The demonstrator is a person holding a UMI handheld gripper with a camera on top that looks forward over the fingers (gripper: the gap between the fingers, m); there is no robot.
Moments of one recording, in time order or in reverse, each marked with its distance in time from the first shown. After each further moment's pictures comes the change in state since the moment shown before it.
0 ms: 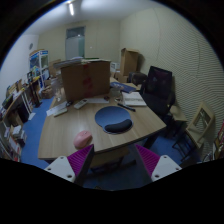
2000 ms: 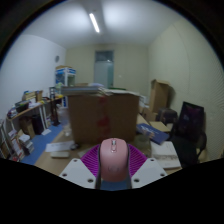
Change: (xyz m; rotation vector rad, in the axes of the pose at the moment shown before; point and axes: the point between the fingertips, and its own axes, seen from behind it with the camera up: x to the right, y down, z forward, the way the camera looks) arm -0.068 -0.236 0.229 0.354 -0.291 -0.155
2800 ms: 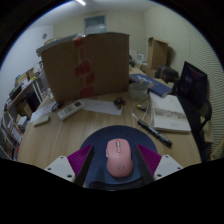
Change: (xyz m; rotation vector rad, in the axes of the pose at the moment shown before) arm 0.053 0.181 0.048 -0.436 -0.001 0.087
